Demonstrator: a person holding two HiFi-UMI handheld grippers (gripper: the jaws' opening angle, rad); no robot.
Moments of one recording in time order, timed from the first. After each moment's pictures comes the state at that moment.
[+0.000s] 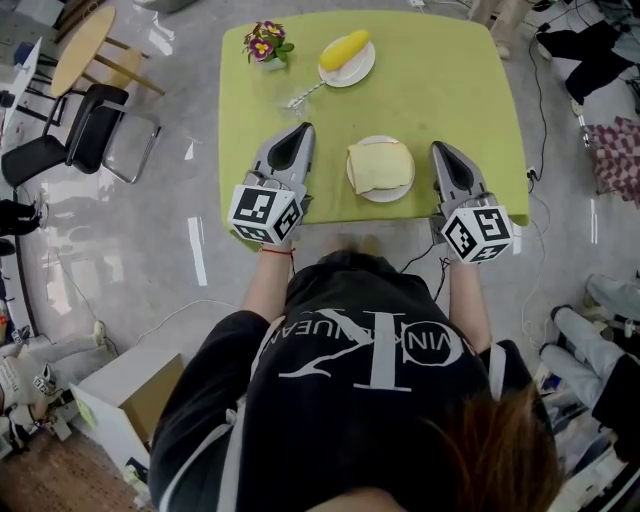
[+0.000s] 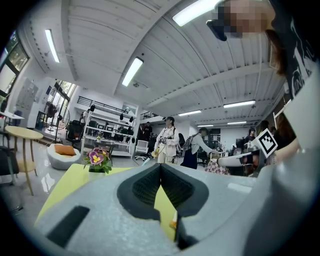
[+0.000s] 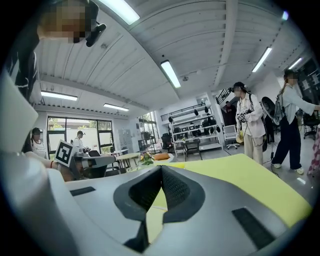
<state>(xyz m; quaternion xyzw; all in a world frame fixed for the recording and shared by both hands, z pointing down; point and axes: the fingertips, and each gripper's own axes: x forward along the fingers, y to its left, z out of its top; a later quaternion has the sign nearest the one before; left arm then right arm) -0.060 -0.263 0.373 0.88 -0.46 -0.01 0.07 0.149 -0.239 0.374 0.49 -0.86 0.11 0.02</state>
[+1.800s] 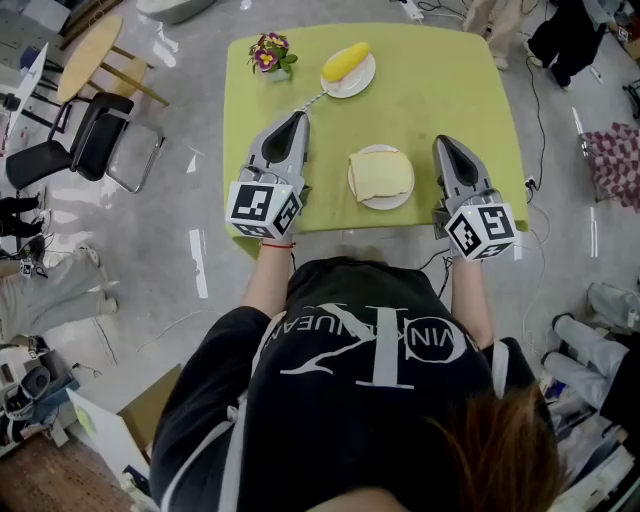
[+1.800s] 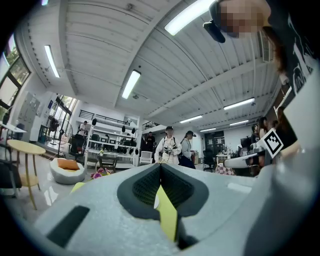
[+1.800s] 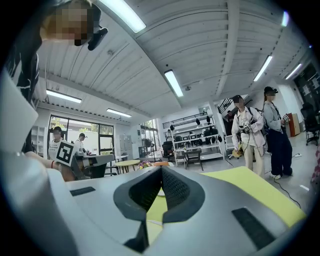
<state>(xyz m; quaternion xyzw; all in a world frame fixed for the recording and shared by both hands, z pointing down) -0.071 -0.279 0.330 0.87 -0.49 -0.04 0.01 0.150 -0.251 0.341 0.49 -0.87 0.07 -0.02</state>
